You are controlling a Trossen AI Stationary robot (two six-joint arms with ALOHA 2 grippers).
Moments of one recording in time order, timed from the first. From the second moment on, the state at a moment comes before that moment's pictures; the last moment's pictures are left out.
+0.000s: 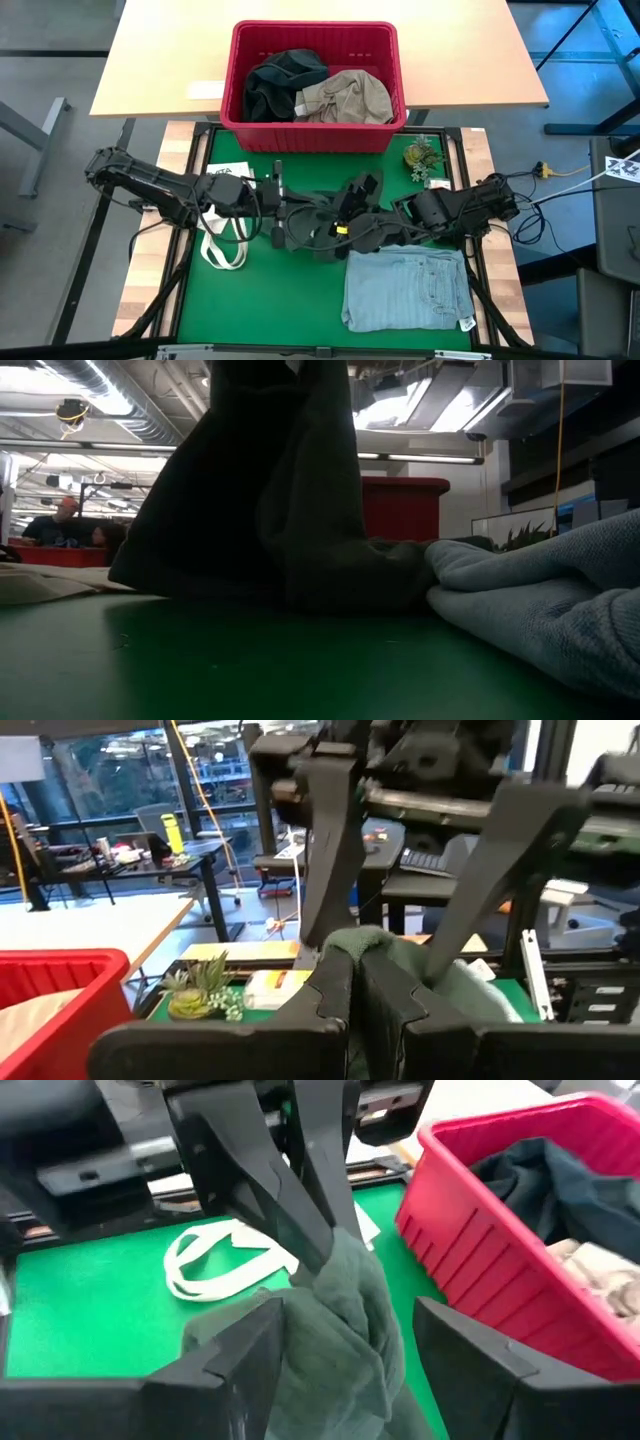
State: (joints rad) left arm -0.26 1.26 1.10 0.11 -0.37 0.06; right arm 0.08 1.84 2.18 -1.07 0.67 0.40
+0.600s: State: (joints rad) left arm -0.28 1.26 1.10 0.10 -0.37 0.14; right arm 0.07 1.79 2.18 -1.12 0.36 0.41
